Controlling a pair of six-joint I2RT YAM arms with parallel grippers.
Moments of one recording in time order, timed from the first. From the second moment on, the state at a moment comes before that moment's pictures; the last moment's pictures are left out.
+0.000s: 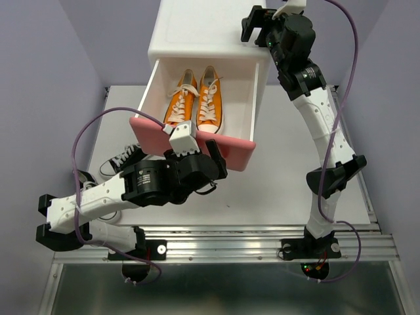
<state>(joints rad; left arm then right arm) -1.36 1.21 1.54 -1.13 -0.80 -1.19 0.44 1.93 2.41 -0.34 0.22 0.17</state>
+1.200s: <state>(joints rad) -1.14 1.48 1.70 -0.50 -0.53 -0.91 0.43 1.92 2.35 -0.25 0.14 0.16</state>
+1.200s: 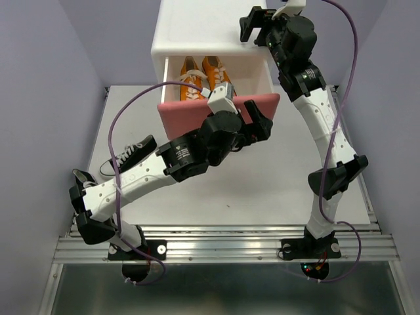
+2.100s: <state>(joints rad) -0.77 1.68 1.77 -0.45 -0.46 -0.77 0.43 1.91 2.34 -0.26 0.11 0.17</state>
